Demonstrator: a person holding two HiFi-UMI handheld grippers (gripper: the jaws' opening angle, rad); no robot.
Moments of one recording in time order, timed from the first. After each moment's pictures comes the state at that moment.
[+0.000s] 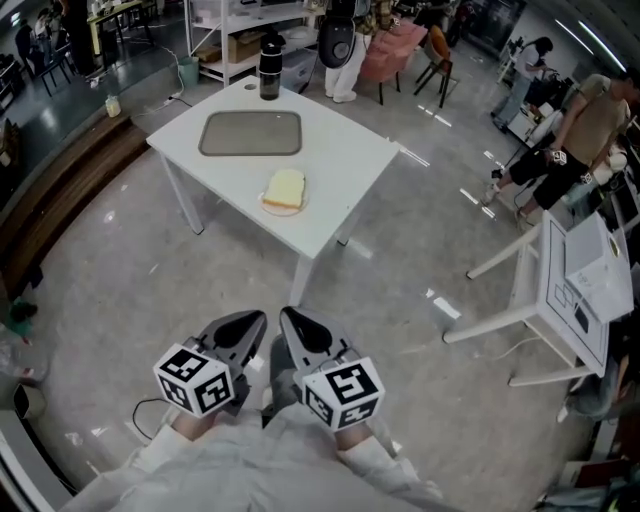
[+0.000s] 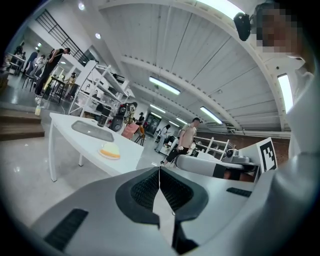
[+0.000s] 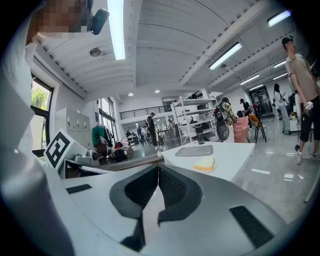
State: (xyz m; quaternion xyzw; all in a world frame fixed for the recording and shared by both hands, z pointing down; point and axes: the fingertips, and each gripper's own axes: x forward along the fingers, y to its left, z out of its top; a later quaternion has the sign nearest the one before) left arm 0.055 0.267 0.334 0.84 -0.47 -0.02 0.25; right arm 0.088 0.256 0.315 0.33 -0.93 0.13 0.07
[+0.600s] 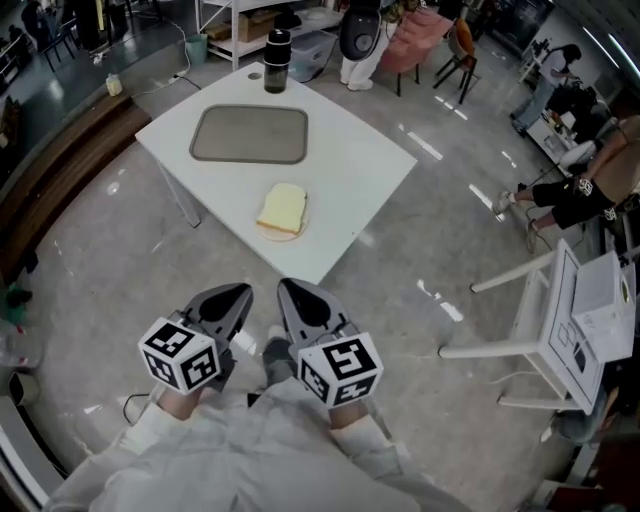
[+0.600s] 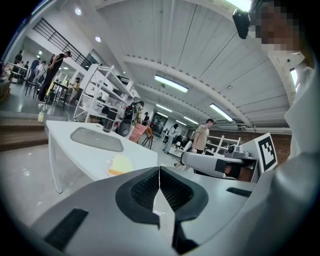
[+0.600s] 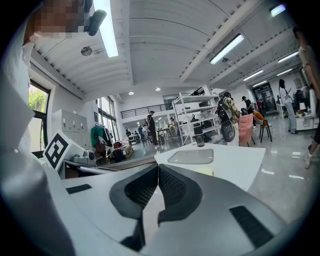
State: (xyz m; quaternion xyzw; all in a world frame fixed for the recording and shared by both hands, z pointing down) left arm 0.013 0.109 0.338 0.83 -0.51 0.00 0.25; right arm 0.062 0.089 0.316 0.31 -0.94 0.14 0.07
